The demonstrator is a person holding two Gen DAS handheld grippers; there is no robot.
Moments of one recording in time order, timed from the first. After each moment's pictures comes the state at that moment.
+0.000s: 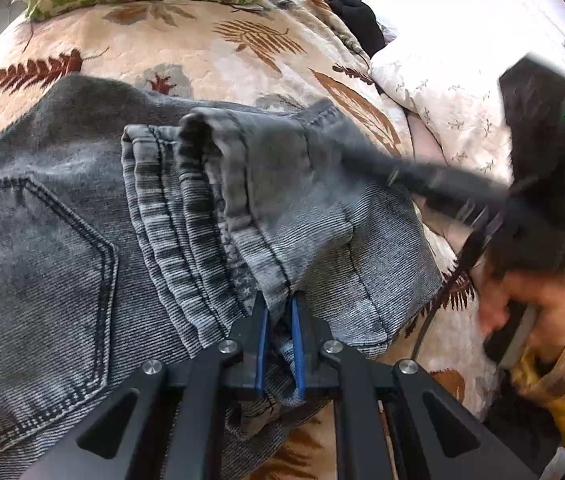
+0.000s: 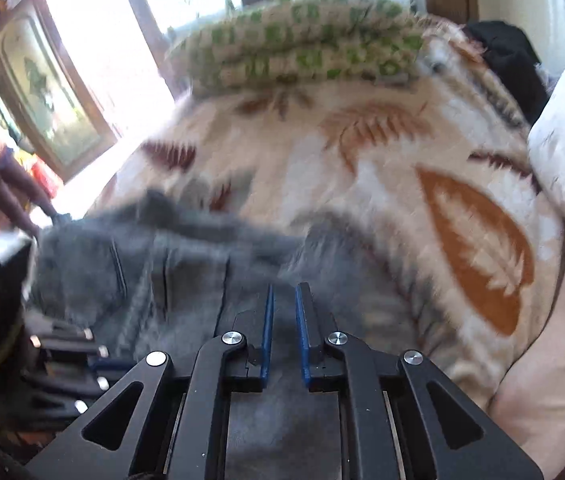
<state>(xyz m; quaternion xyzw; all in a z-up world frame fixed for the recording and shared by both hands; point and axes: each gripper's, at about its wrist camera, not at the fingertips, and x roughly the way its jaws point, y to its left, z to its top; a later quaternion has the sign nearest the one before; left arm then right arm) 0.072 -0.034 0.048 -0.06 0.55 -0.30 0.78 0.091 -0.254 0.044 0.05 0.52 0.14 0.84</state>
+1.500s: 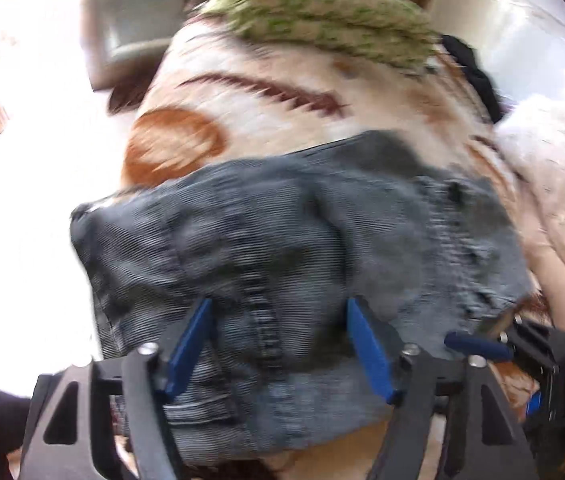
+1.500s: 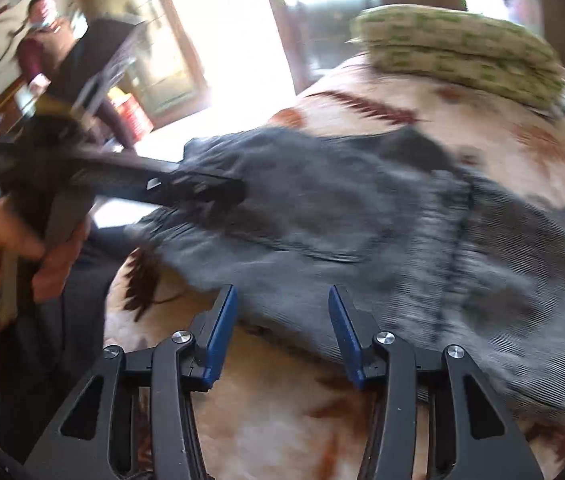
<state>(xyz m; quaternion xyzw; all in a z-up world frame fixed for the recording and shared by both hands) 0.054 0.153 0.084 -0.04 0.53 -0.09 0.84 -0.003 -0.056 0.062 0.00 0.48 0.31 0.82</state>
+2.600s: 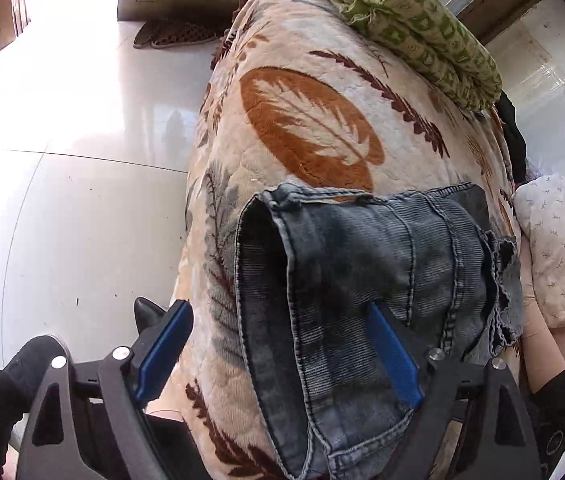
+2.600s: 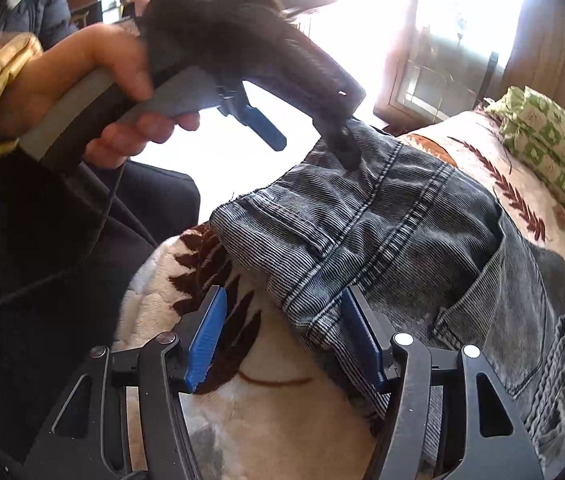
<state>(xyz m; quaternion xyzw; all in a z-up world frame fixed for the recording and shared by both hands) 0.102 0.286 0.034 -0.17 0.57 -0.11 0.80 -0.022 0.087 0.042 -0.20 0.41 0.39 0.80</state>
